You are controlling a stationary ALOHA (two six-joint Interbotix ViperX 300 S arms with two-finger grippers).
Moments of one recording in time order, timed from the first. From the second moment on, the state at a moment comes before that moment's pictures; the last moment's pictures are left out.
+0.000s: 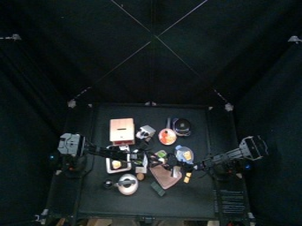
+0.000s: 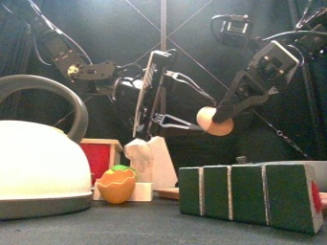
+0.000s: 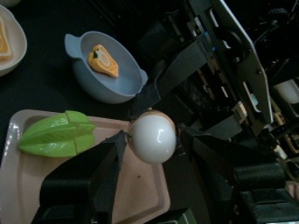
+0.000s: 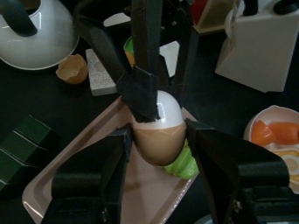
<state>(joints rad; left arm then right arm) -0.01 0.23 0.62 -0.06 -0.64 -0.76 0.25 -0.21 0.89 -1.58 0.40 1.77</state>
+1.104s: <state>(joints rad) -0.02 0.25 0.62 -0.06 -0.64 -0.78 0.25 -0.21 0.89 -1.58 0.40 1.77</state>
